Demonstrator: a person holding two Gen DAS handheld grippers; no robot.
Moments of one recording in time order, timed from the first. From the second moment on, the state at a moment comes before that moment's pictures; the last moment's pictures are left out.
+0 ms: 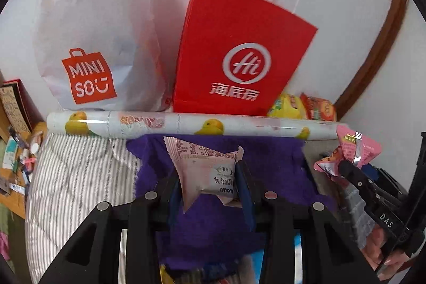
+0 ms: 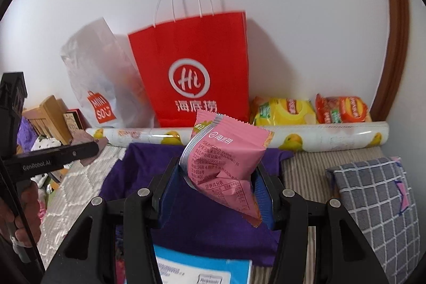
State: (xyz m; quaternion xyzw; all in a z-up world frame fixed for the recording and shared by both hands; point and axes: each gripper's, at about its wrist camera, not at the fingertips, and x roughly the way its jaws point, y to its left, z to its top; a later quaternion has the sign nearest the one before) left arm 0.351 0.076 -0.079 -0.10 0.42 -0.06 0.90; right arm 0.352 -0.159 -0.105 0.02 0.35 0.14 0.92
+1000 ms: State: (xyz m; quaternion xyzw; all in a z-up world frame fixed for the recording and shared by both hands) left arm 0.427 0.068 -0.163 -0.09 0.50 -0.08 0.86; right arm 0.434 -0.155 -0.218 0.03 0.51 0.17 0.84
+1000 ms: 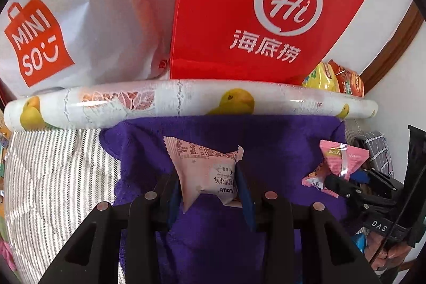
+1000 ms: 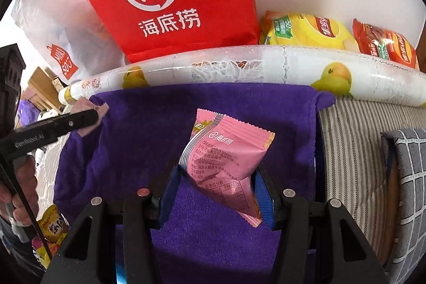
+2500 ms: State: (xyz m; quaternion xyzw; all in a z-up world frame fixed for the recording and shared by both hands) left arm 0.225 0.088 -0.066 -0.09 0.44 -0.11 0.89; right arm 0.200 -0.136 -0.098 -0.06 0.34 0.08 0.93
